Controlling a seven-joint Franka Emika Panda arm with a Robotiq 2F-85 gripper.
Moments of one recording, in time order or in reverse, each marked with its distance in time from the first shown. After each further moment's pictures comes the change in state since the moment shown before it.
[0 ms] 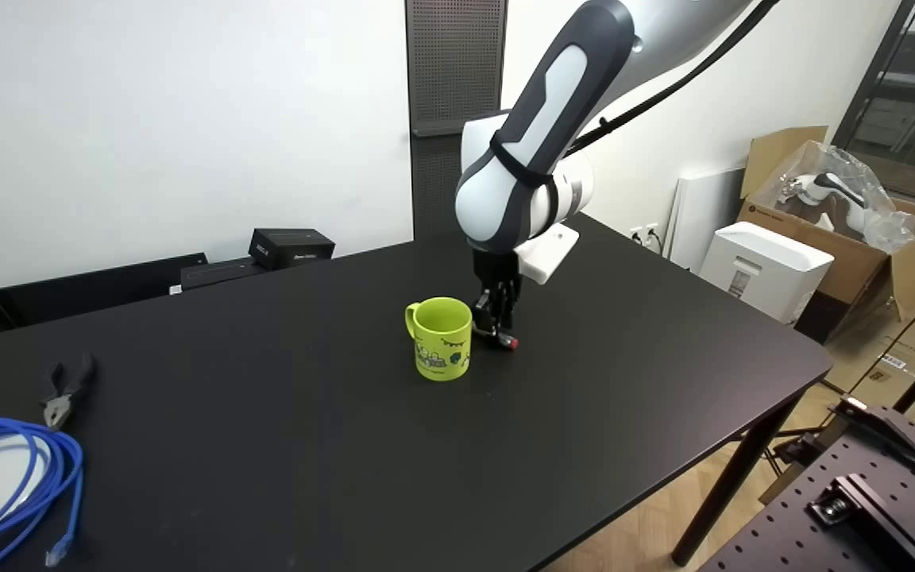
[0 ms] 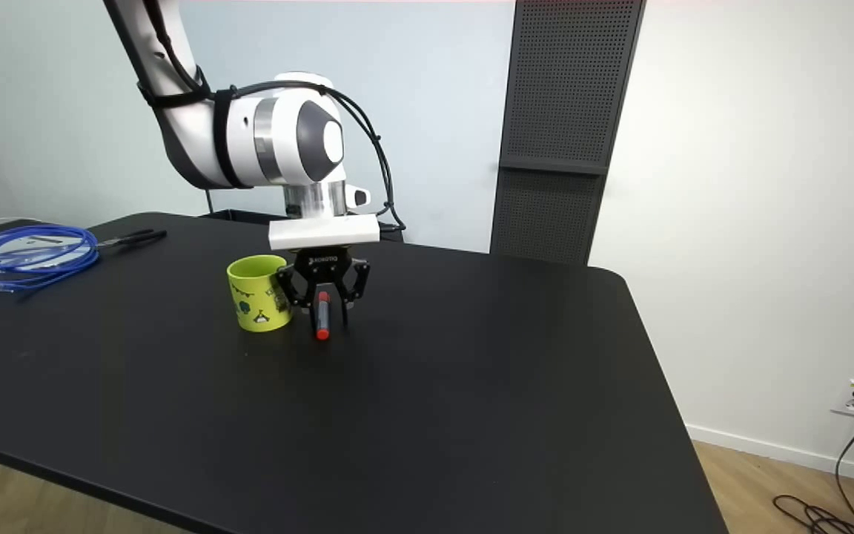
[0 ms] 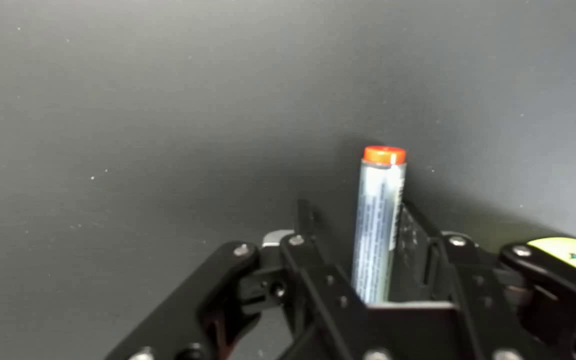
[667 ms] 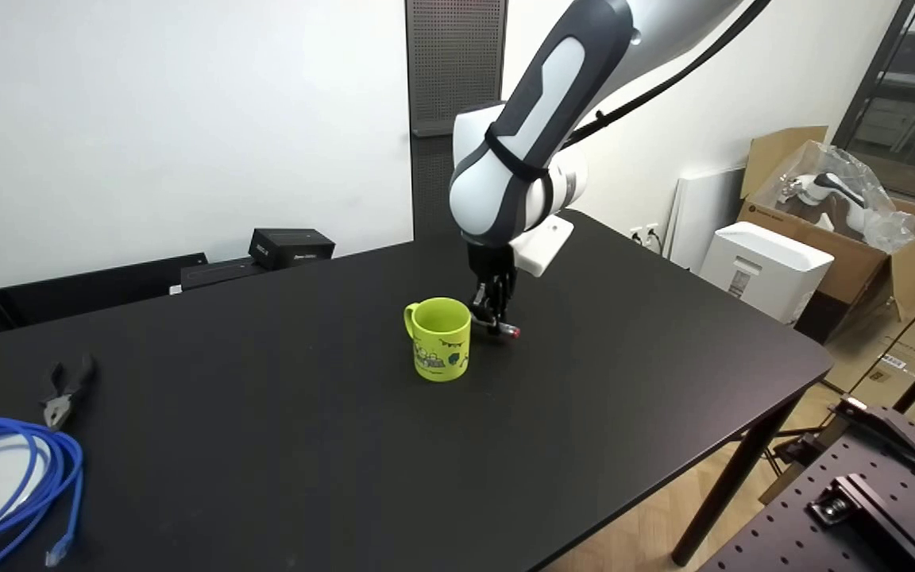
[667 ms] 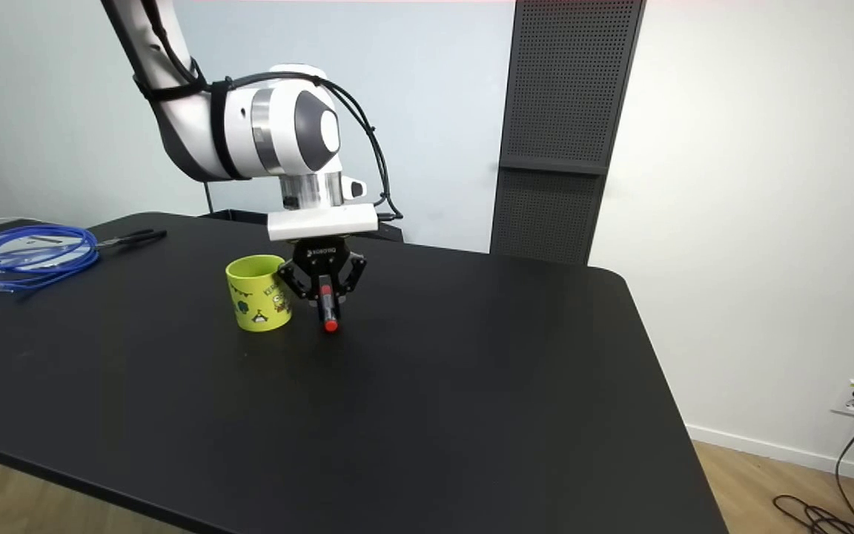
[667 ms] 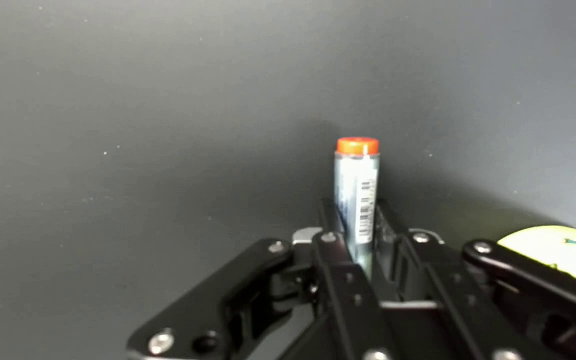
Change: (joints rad) arm 0.018 -0.012 -0.006 0.019 -0.025 -0.032 0.008
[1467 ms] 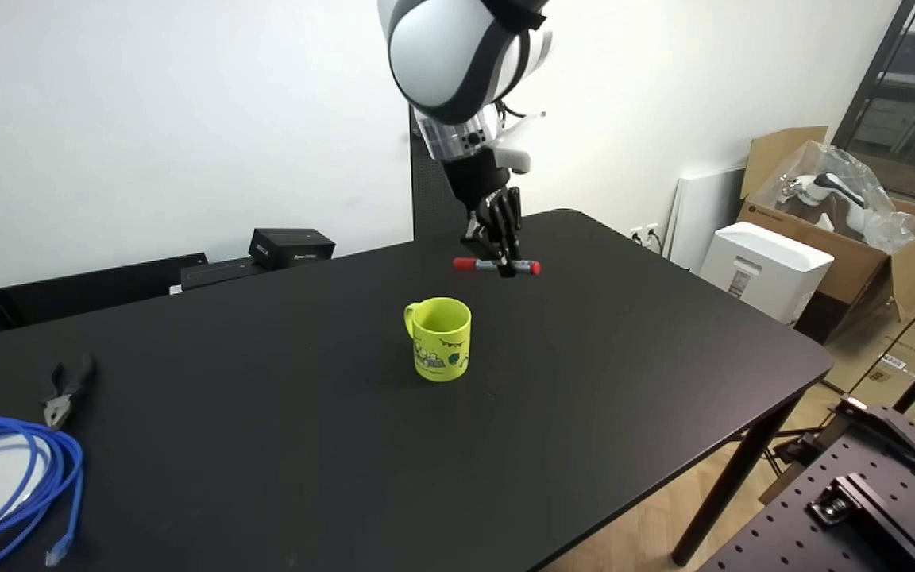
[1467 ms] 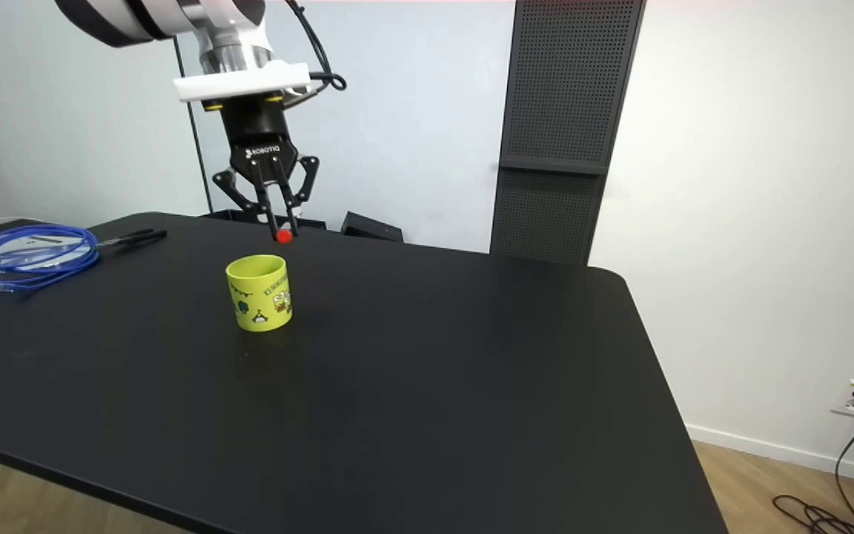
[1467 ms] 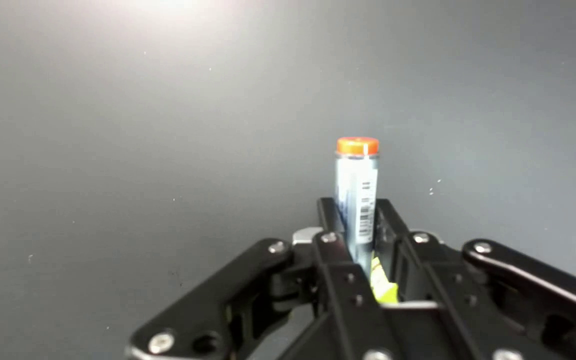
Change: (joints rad) arm 0.137 -0.292 0.014 0.021 -0.102 -0.531 0.152
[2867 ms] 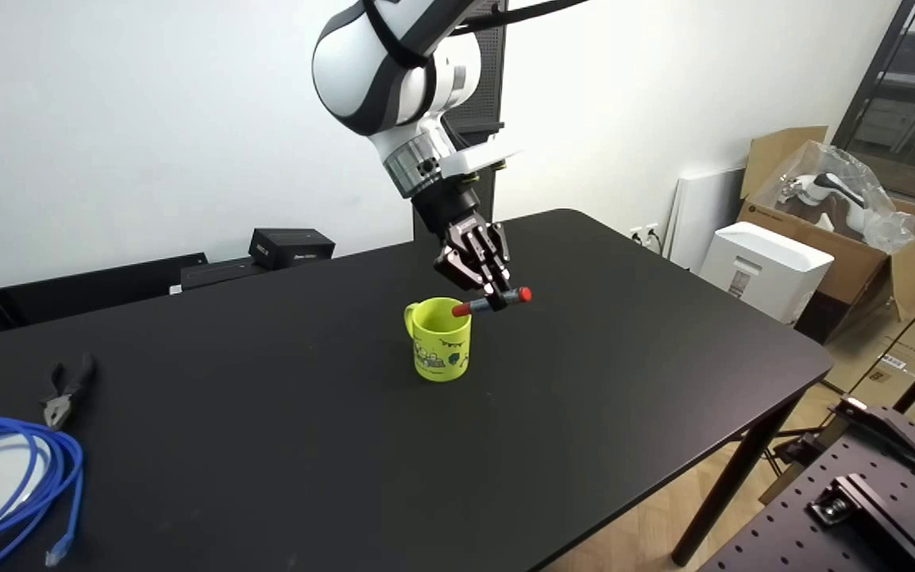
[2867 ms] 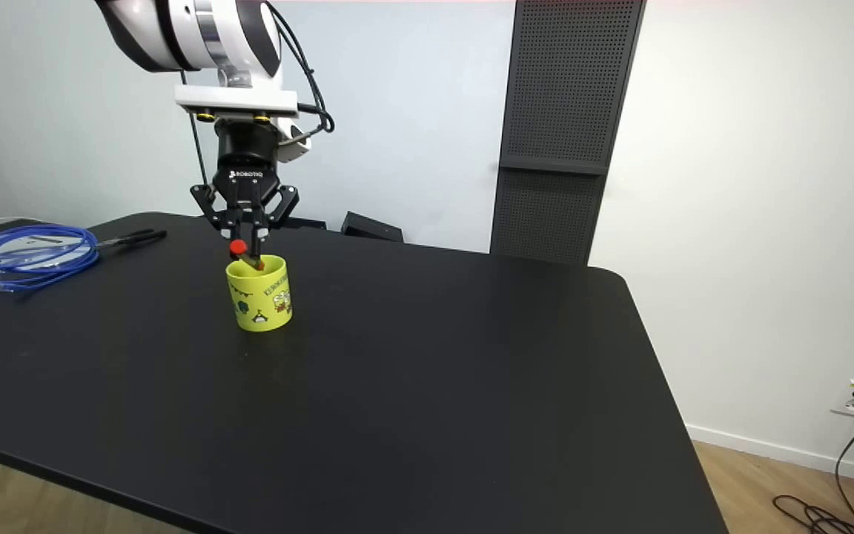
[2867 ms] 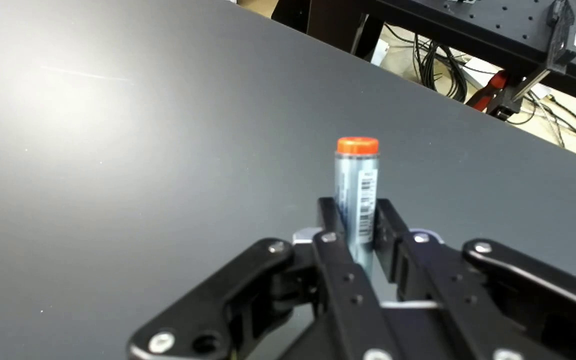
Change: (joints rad) arm 0.000 0.306 0.040 0.376 0.151 -0.468 -0.001
